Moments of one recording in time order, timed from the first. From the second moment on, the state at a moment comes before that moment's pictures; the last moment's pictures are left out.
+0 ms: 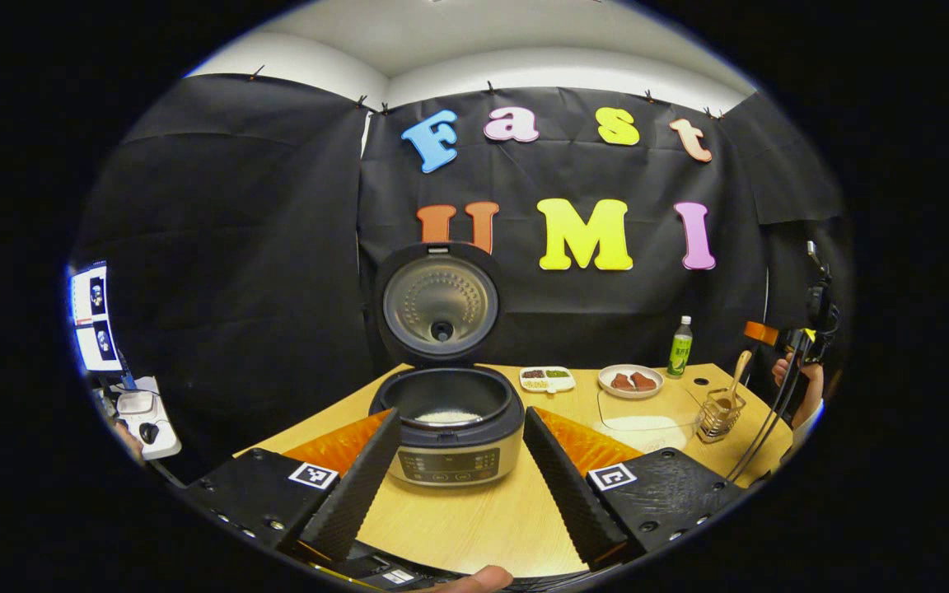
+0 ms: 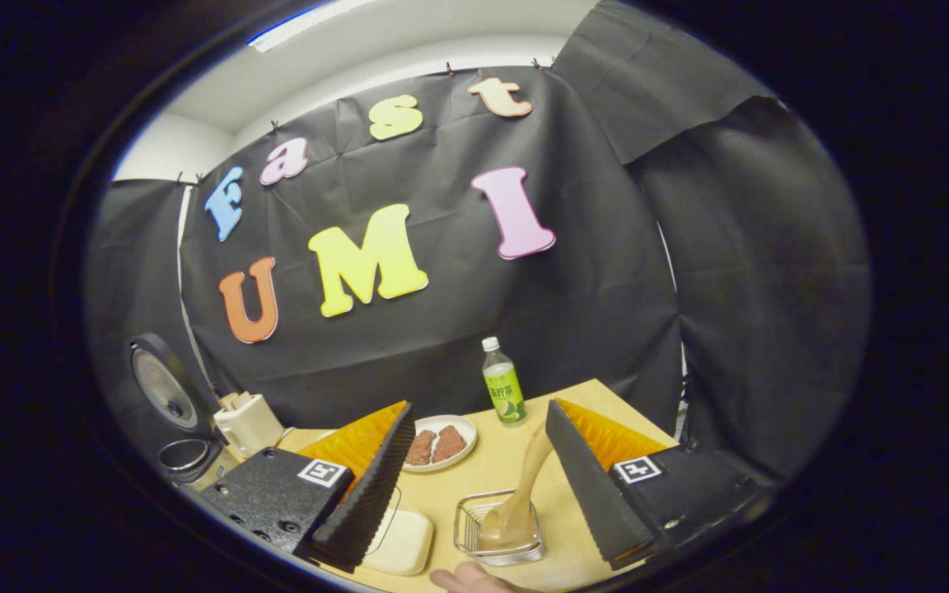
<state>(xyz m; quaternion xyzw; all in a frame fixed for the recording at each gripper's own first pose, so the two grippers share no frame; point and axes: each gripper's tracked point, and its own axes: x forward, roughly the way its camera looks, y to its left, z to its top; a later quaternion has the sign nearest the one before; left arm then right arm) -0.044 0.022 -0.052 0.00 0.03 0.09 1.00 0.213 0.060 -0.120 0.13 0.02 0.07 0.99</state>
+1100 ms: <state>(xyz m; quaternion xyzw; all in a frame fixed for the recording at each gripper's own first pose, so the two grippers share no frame) 0.080 0.063 0.137 0.03 -0.04 0.11 0.99 0.071 0.063 -0.041 0.05 -0.03 0.14 0.99</state>
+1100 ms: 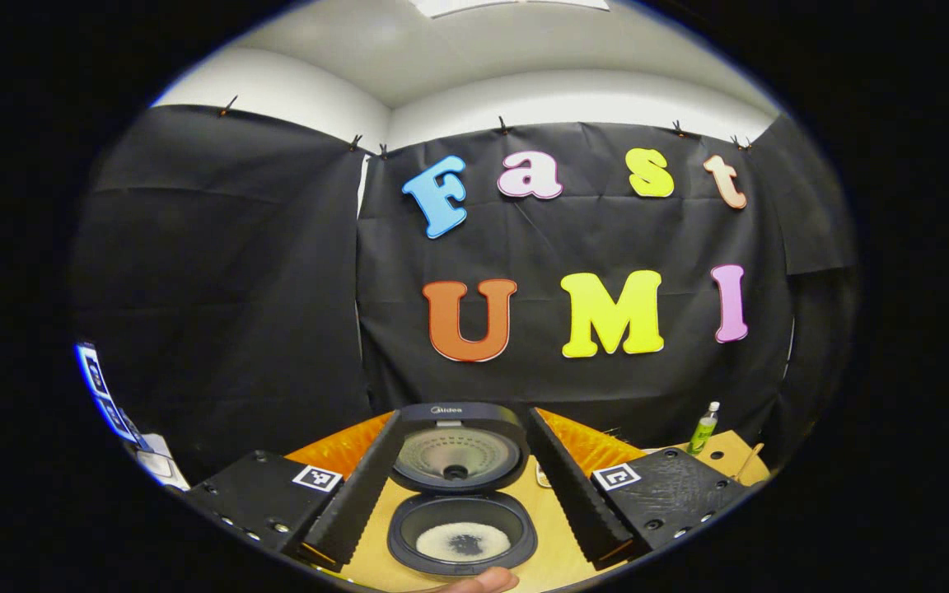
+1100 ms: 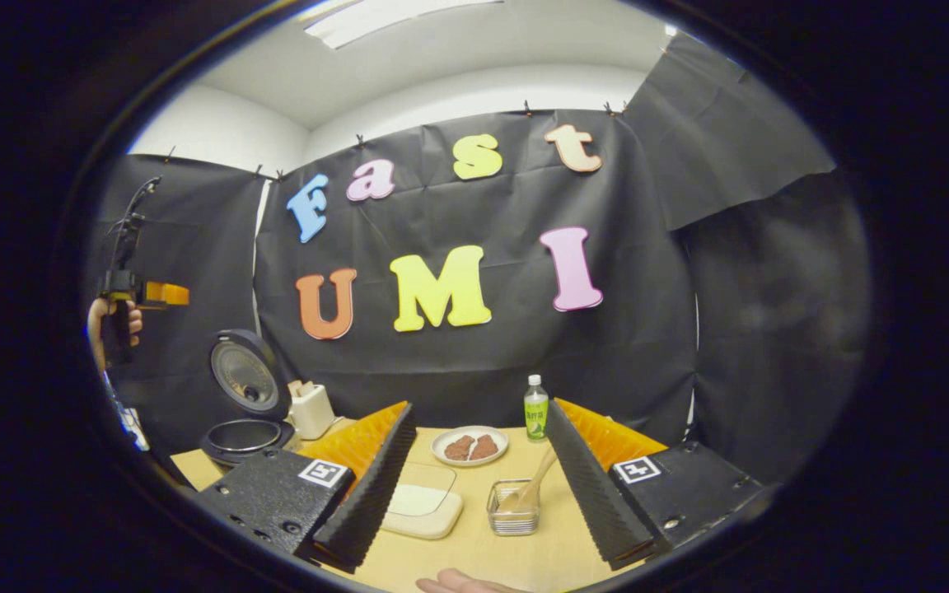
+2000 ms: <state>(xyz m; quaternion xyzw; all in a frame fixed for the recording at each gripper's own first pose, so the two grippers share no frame) 0.280 0.143 0.107 0.00 -0.03 0.13 0.99 0.041 0.049 -0.061 0.03 -0.05 0.09 0.99</state>
